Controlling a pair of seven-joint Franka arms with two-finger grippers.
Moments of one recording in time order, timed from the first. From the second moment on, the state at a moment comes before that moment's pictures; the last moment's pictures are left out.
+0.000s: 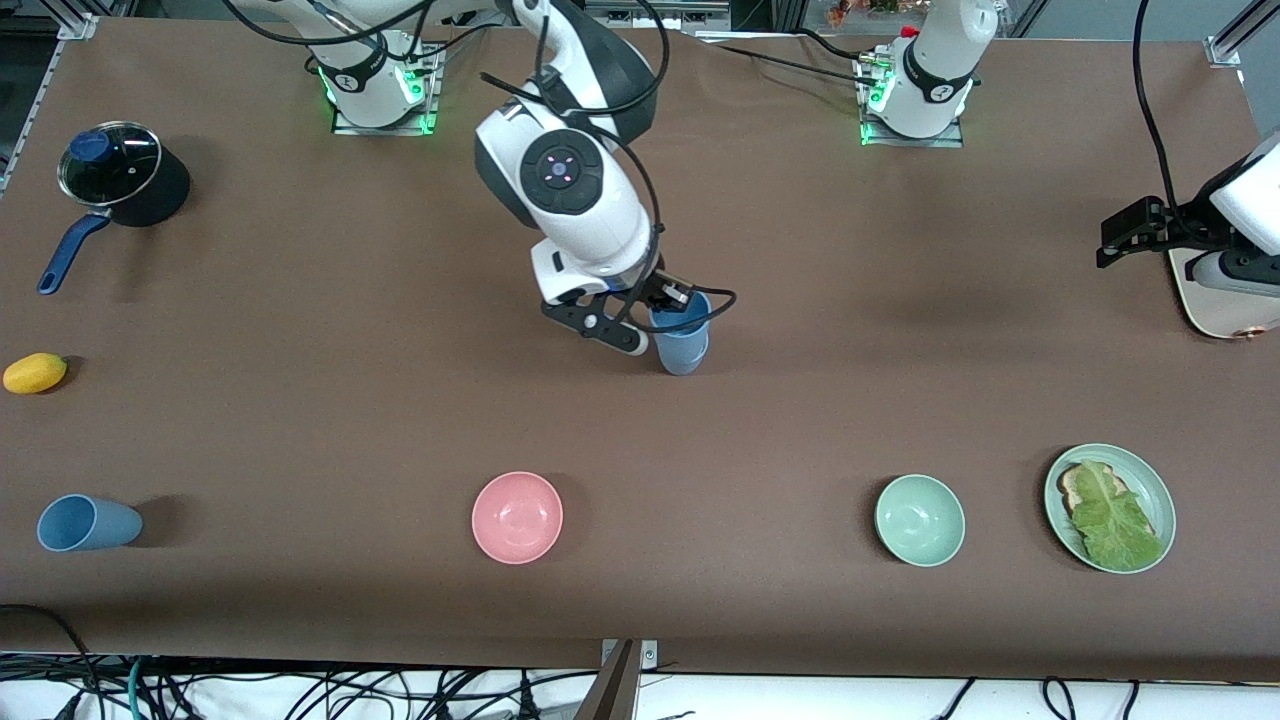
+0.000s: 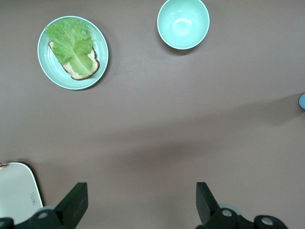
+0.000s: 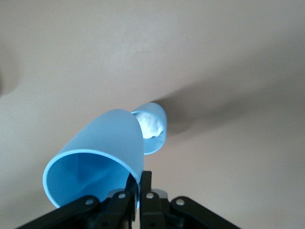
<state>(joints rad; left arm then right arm) -0.04 0.02 0.08 -1.62 0.01 1.59 0.18 0.72 0.70 0.03 -1.10 0.21 1.88 1.15</state>
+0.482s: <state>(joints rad) -0.04 0.02 0.08 -1.62 0.01 1.59 0.18 0.74 0.72 0.03 -1.10 0.21 1.88 1.18</state>
